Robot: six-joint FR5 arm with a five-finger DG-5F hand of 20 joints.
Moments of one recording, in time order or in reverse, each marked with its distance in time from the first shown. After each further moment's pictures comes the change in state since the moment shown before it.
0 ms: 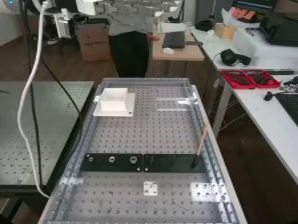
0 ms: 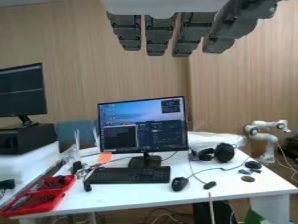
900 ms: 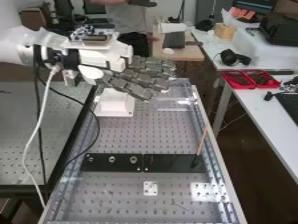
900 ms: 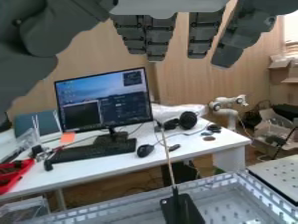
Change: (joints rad) arm -0.036 -0.101 -0.176 0.207 0.121 0.066
